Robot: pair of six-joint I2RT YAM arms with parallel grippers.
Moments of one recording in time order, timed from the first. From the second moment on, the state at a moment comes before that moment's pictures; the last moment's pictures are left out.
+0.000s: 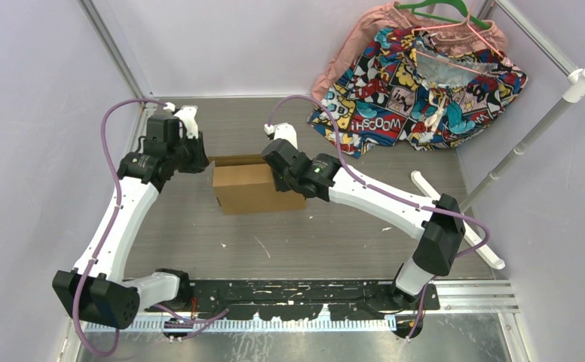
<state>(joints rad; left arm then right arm) -0.19 1.18 1.23 -0.76 0.07 -0.11 0.99 1.63 1.50 -0.67 0.40 0.49</state>
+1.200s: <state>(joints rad) -0.19 1.21 1.26 -0.78 0.08 -0.11 0.99 1.63 1.50 -0.67 0.40 0.49</state>
